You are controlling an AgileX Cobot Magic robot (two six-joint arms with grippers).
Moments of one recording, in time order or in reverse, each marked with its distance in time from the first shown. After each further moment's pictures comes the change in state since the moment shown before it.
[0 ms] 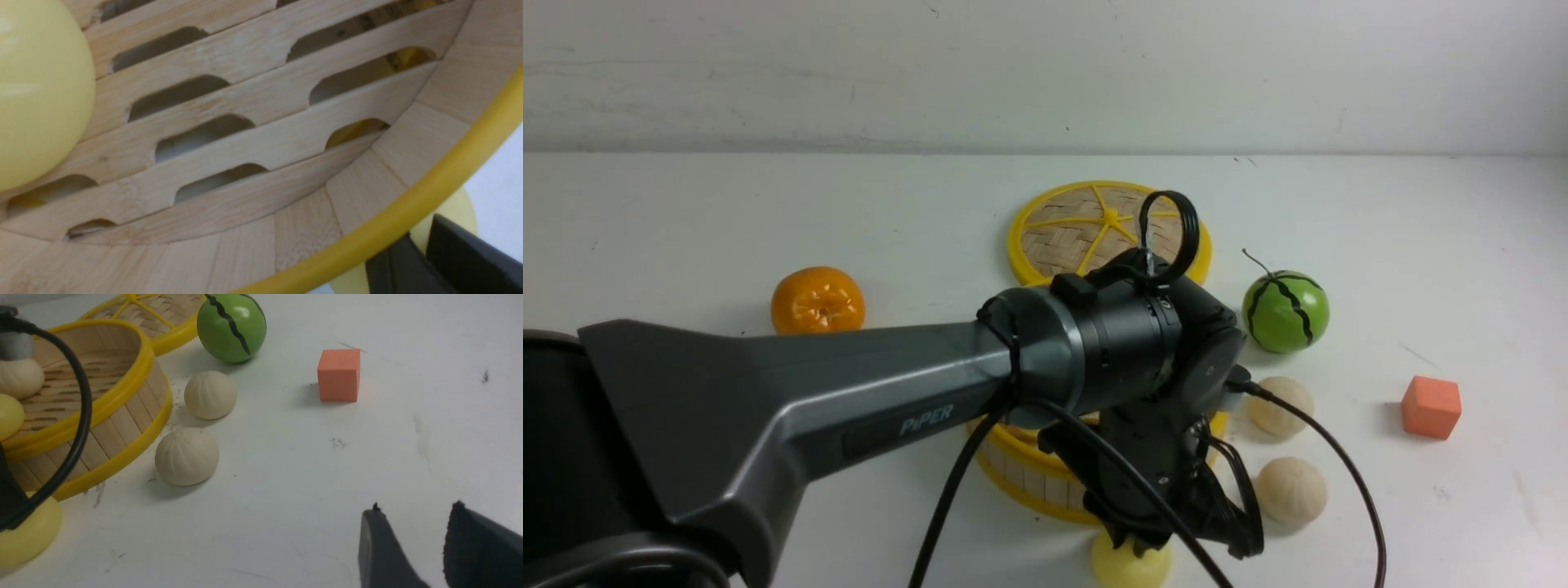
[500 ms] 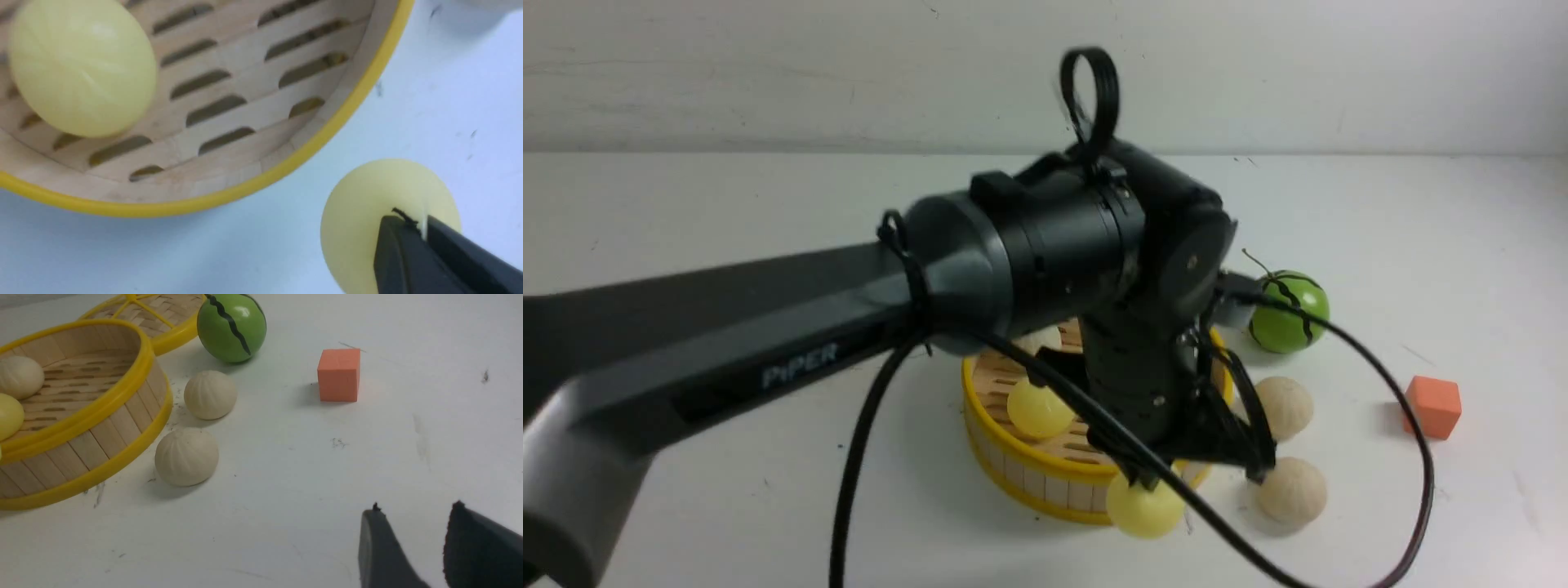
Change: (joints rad) right arm 0.000 0.000 0.000 0.000 0.000 0.000; left arm 0.034 -0.152 -0.092 -0.037 0.094 0.037
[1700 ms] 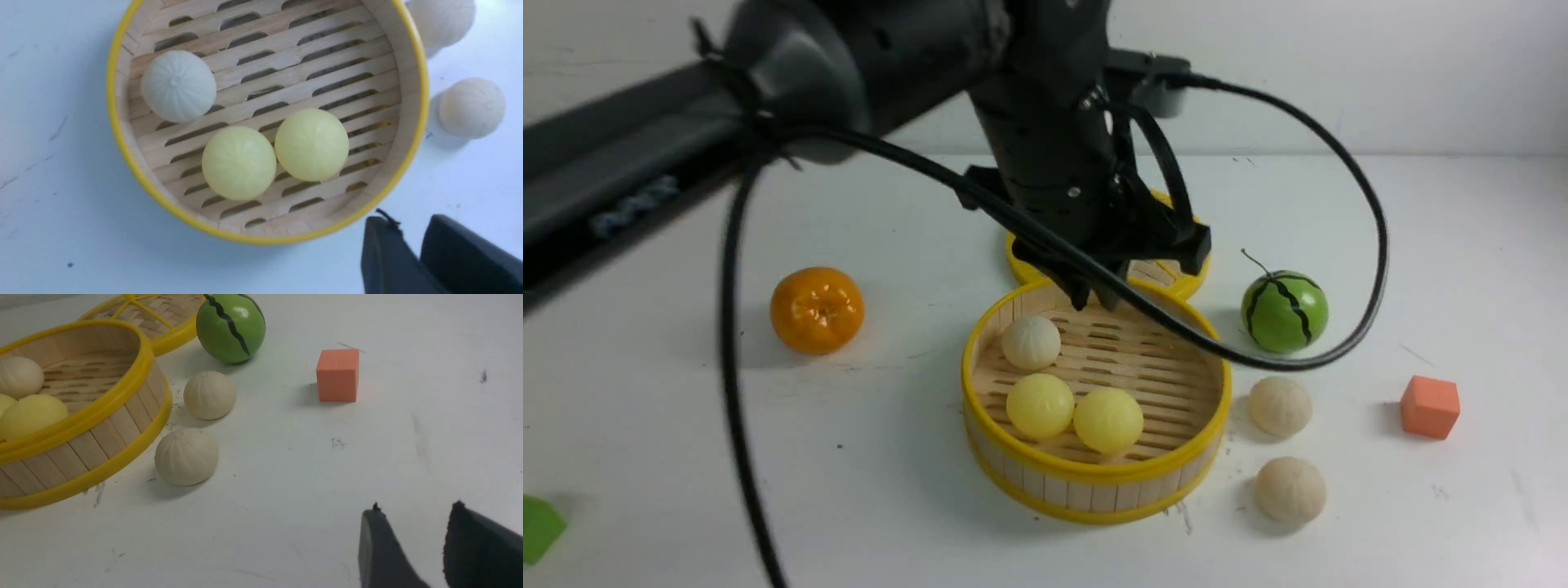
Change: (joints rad) right arm 0.000 0.000 0.000 0.000 0.000 0.000; left arm 0.135 -0.114 -0.178 -0.018 0.137 0.114
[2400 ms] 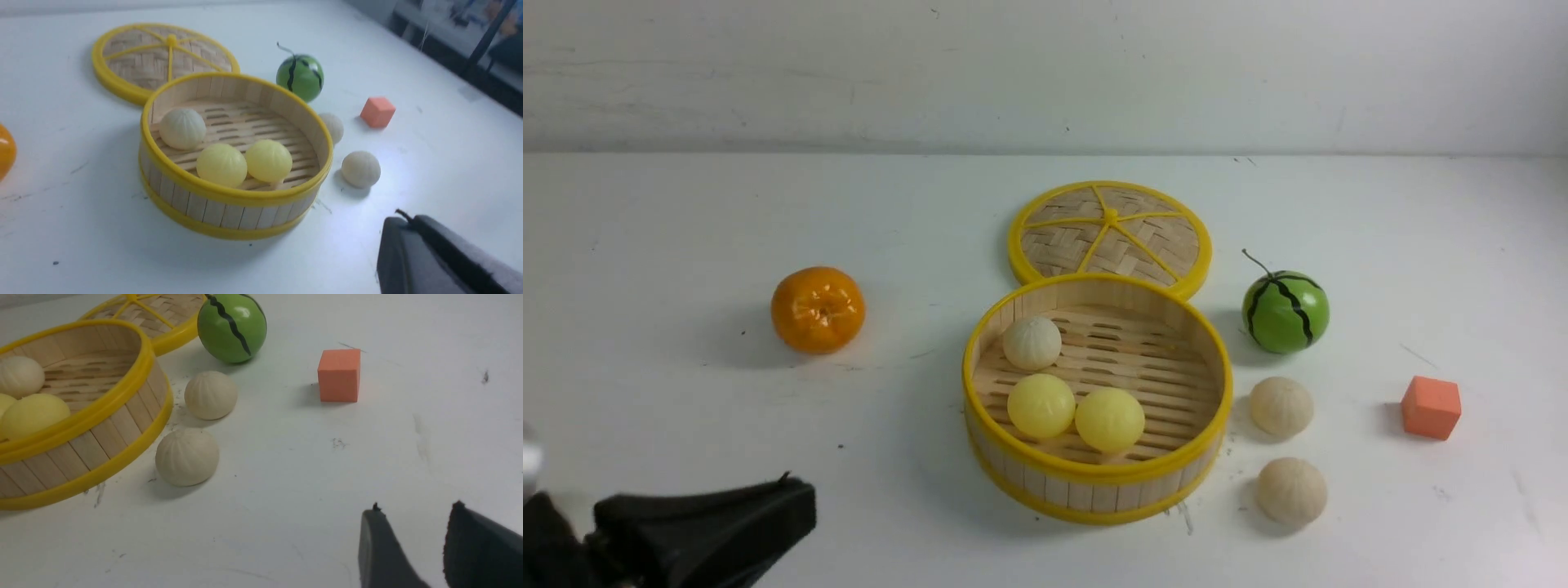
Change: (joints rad) right arm 0.000 0.000 0.000 0.000 0.000 0.000; left arm 0.000 -1.347 1.579 -0.111 -1.138 0.051
